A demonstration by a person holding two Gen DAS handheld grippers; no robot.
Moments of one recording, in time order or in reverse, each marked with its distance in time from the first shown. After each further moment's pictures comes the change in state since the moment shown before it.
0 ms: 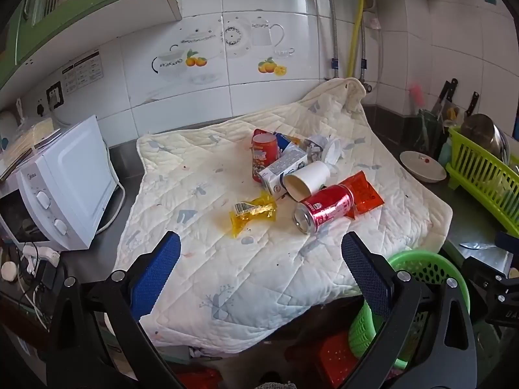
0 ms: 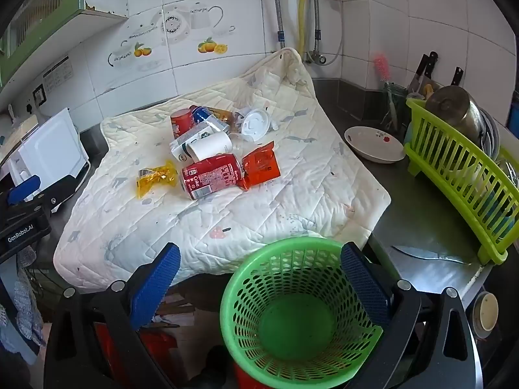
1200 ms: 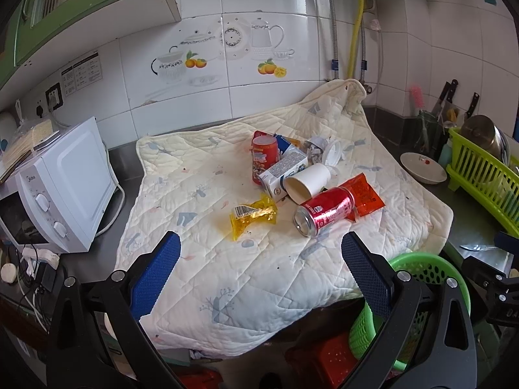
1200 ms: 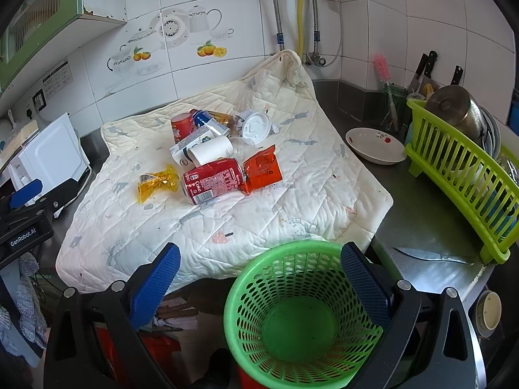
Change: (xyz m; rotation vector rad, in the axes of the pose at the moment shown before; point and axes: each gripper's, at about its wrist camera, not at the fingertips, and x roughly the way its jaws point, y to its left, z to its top) left arm -0.001 -0.002 0.005 0.001 -0.004 0.001; right arm 0.000 0.002 0.004 0.008 -0.007 0.001
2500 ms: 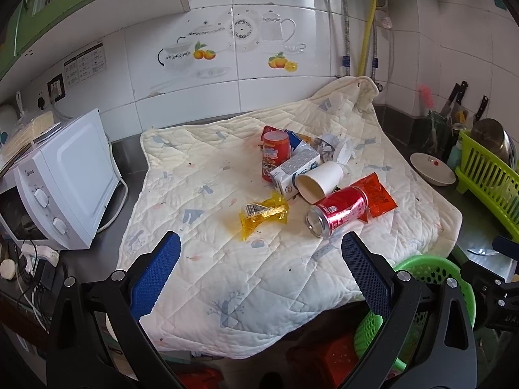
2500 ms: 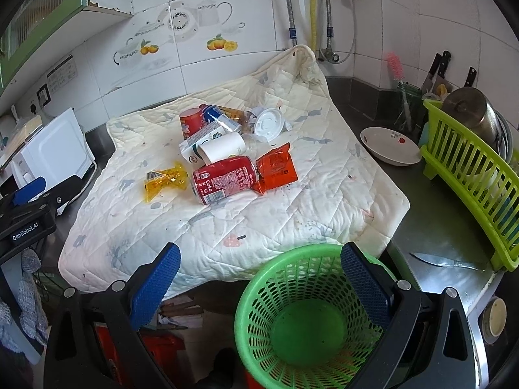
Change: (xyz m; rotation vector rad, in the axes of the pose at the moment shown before) left arm 0.022 0.019 0.001 -0.025 0.024 0.009; right arm 0.023 0.011 0.006 -0.017 0.019 0.040
